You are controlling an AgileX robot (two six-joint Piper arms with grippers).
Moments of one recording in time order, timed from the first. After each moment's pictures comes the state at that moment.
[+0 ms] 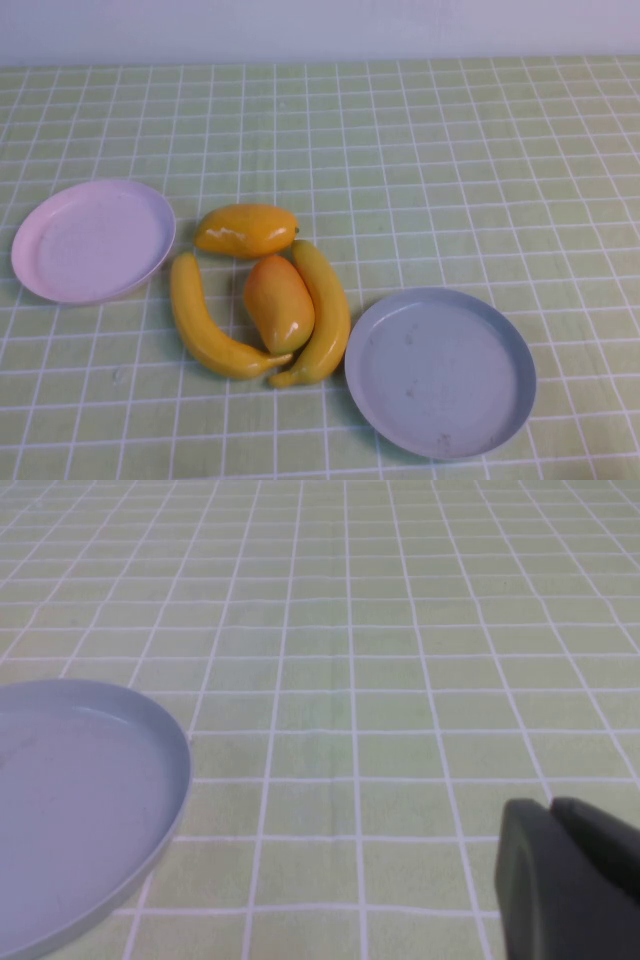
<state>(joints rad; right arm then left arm) 0.07 -0.01 0.02 0.10 0.35 -0.05 -0.04 -0.01 0.03 -0.03 0.36 0.07</state>
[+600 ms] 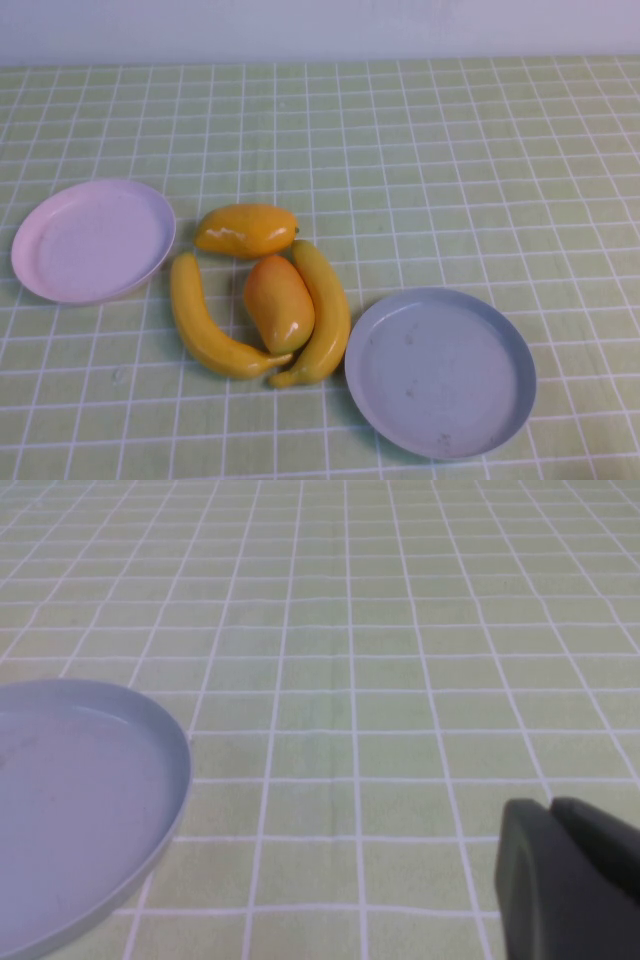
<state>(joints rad) 0.07 -0.01 0.02 0.10 0.35 -0.05 -0.04 -0.01 0.03 -0.46 0.09 -0.14</state>
